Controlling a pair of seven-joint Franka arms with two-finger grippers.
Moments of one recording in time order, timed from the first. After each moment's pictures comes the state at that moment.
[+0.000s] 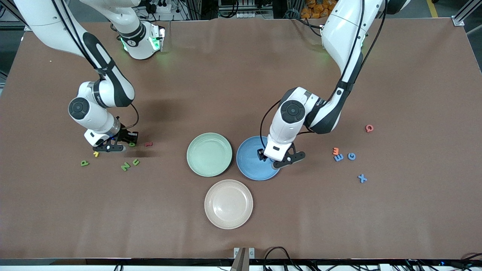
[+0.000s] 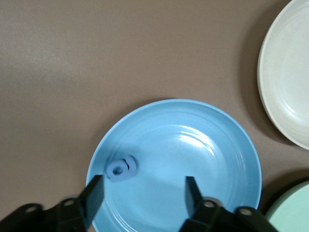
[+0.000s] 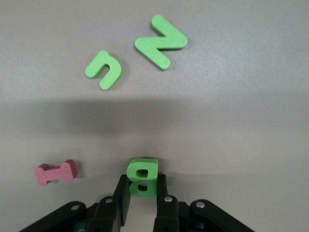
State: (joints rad) left arm -0.58 0.68 -0.03 -1.61 0.01 2.45 -0.98; right arm -0.08 0.38 0.10 -2.32 -0.04 2.69 0.06
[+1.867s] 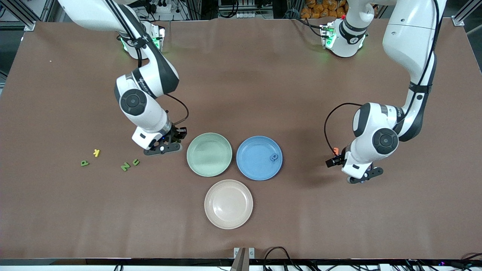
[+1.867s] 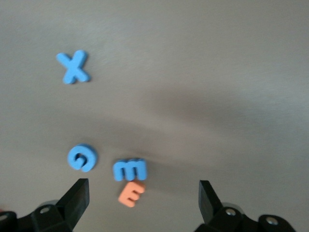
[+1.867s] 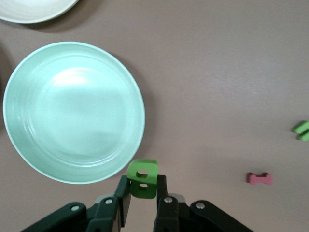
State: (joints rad) left arm -0.19 0.56 -0.02 -1.77 0.01 2.26 -0.53; right arm 0.27 0.37 0.17 -1.90 -0.03 2.25 0.29
